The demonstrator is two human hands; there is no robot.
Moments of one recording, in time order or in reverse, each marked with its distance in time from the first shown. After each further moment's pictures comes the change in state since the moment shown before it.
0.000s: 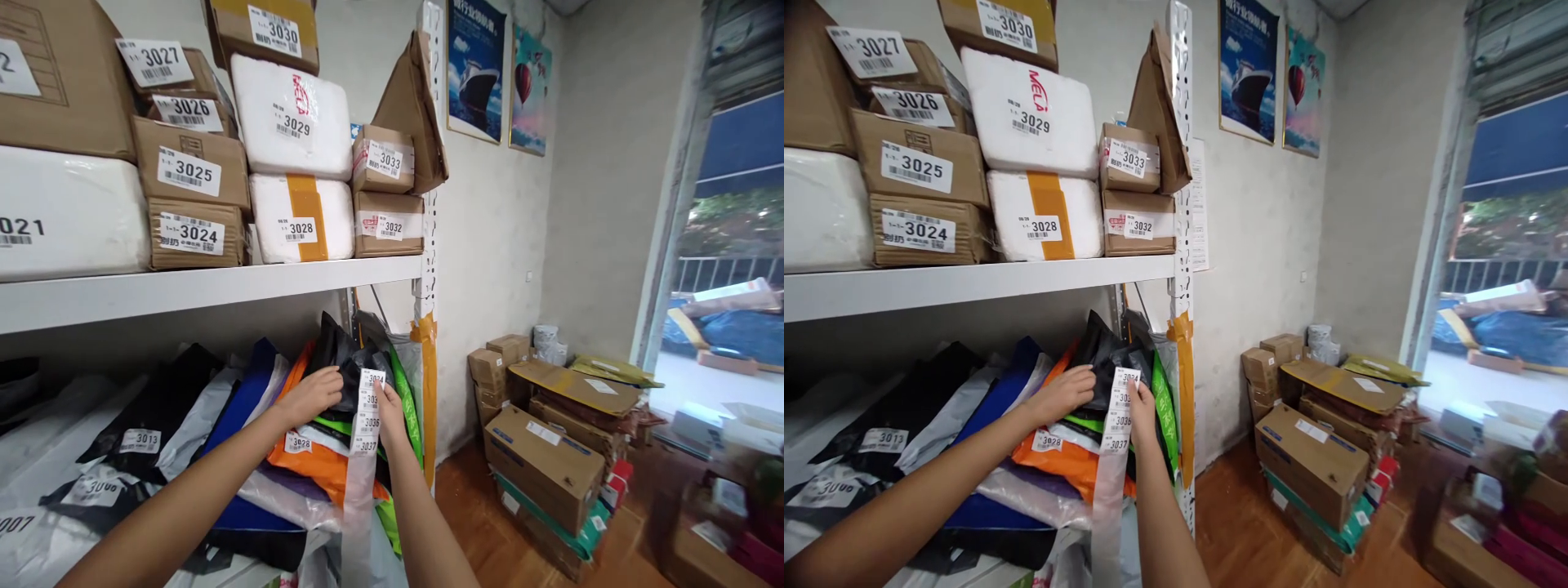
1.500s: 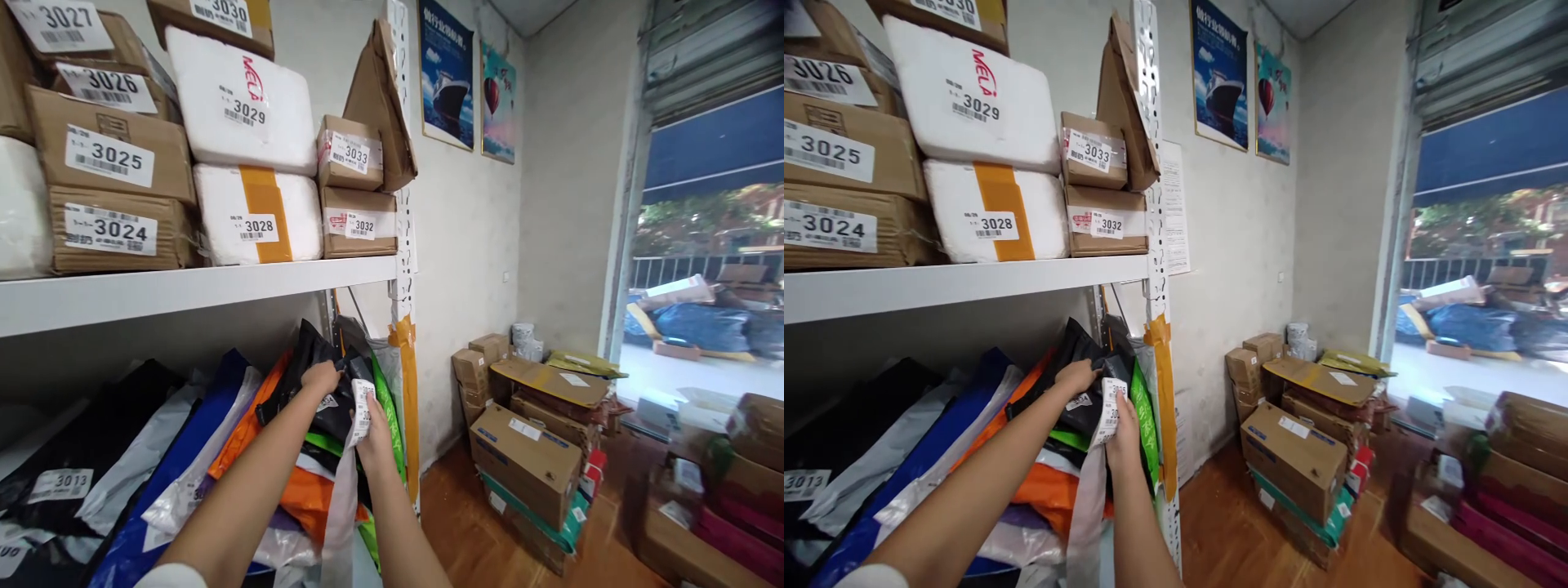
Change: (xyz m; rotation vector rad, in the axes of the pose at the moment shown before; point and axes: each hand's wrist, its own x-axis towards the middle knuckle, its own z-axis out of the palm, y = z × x) left_hand 0.110 0.005 0.000 -0.414 -0.267 -0.901; right_hand -0.005 -0.012 -0.012 0.409 0.154 0.167
